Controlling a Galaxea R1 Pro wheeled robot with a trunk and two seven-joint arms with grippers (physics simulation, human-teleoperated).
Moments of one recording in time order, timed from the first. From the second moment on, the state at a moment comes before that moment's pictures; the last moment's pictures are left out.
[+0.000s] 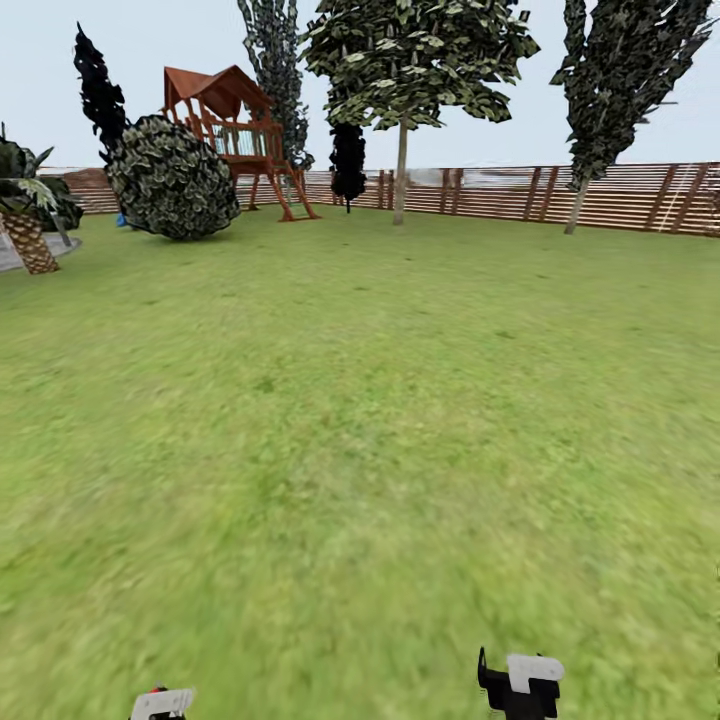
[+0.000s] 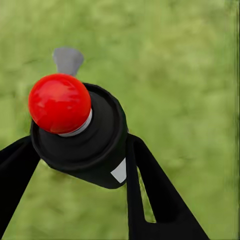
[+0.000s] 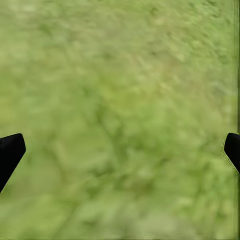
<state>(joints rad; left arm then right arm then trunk) -0.35 0.16 0.11 -0.12 0.03 -0.41 -0.10 -0.43 0.02 -0.07 -0.05 0.22 -0.64 -0.38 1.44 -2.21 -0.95</state>
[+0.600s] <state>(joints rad) -0.35 0.16 0.12 -0.13 0.03 -0.41 -0.10 -0.43 0.02 -0.07 -0.05 0.22 -0.64 -0.38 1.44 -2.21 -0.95</state>
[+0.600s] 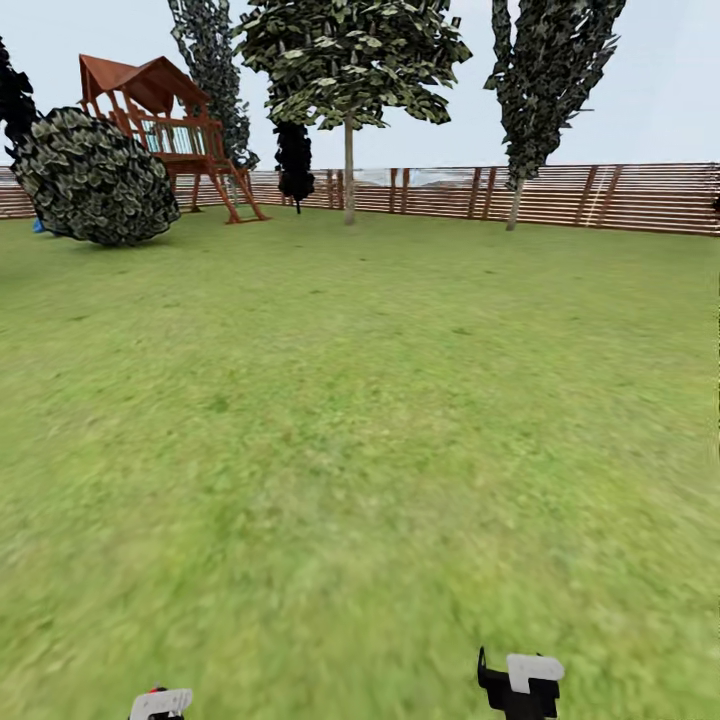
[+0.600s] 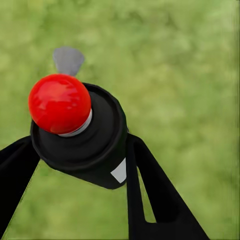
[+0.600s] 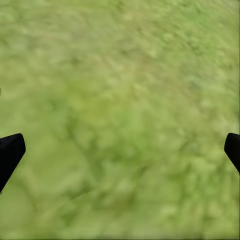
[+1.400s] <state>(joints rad) -0.35 0.16 0.12 -0.12 0.03 -0.41 -0.10 -0.43 0.02 -0.07 -0.05 0.23 -0.64 -0.38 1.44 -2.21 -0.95</state>
